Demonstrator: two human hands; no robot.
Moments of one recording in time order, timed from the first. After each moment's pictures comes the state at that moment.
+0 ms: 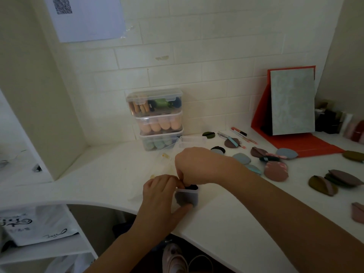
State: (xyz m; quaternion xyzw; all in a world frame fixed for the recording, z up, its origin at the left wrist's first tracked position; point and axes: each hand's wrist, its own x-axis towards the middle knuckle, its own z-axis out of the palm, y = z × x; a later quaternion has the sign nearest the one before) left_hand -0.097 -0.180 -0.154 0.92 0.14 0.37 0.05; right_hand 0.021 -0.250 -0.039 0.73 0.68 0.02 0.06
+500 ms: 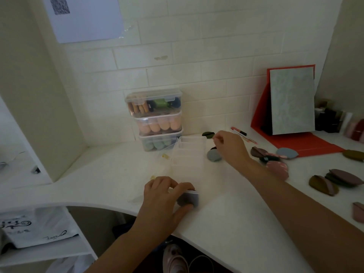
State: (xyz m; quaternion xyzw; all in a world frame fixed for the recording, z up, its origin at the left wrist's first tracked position) left_hand -0.097 -0.182 -0.151 0.93 0.12 0.35 -0.01; right_hand 0.147 -0.236 -0.099 0.84 0.39 0.09 -0.36
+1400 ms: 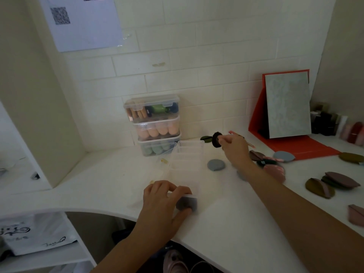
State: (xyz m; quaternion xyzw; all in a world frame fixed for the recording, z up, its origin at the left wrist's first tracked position) left_hand -0.096 -0.186 -0.148 0.93 0.14 0.35 -0.02; right_hand 0.161 -0.243 -0.101 0.78 0.32 0.03 -0.54
